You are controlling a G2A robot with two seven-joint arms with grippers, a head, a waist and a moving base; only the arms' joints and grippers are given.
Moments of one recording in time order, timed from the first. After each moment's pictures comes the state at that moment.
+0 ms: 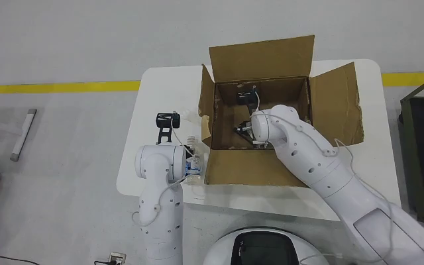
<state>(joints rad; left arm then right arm) 0.93 -1.68 -1.45 -1.75 1.83 -0.06 -1.54 -0.52 -1.47 0.90 -1.17 -1.03 0.46 1.18</state>
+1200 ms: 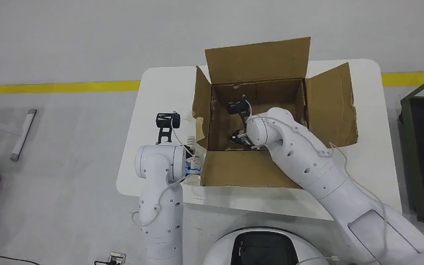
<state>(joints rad) 0.93 -1.68 -1.45 -1.75 1.83 -0.06 -1.54 -0.53 -1.50 0.91 -1.15 -0.96 0.34 1.21</state>
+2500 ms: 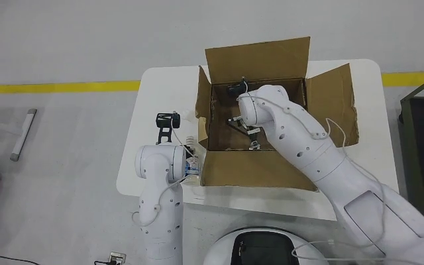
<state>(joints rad) 0.93 -1.68 -1.45 -1.75 1.83 -0.06 -1.54 -0.37 -1.54 0.87 -1.08 -1.08 0.41 1.38</state>
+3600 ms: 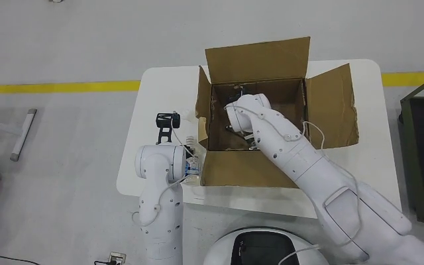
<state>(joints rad) 0.93 -1.68 -1.45 -1.75 1.83 -0.06 -1.54 -0.32 -1.68 0.87 -0.80 -1.29 0.45 1.37</state>
